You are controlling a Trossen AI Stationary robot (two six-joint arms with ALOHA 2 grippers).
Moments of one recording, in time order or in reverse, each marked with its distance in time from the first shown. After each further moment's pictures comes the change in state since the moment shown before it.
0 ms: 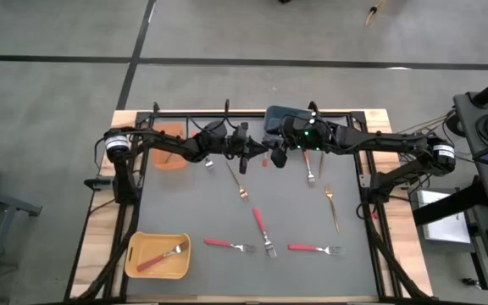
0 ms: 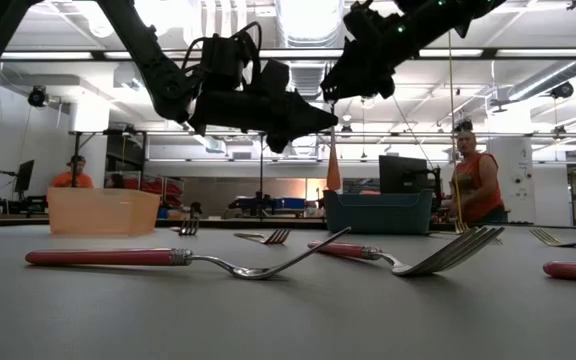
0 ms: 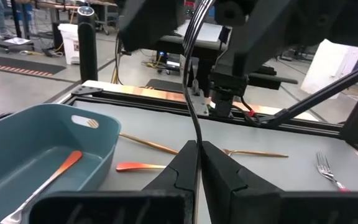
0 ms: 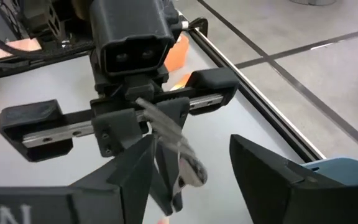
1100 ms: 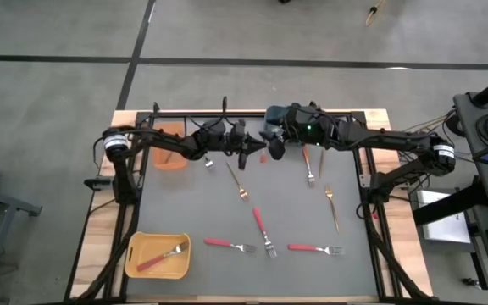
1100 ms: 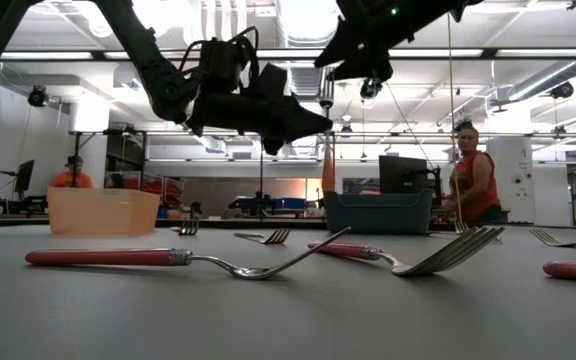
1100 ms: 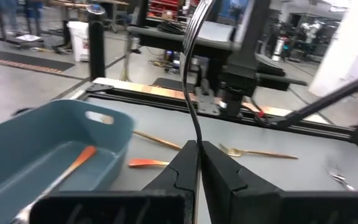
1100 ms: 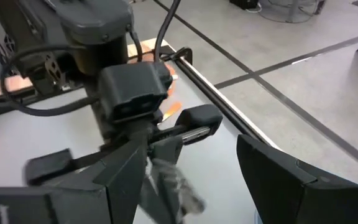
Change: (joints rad) left arm 0.034 -0.011 -0.010 -0.010 -0.013 -0.011; right arm 0.000 -0.001 0.095 -0.017 0.068 0.034
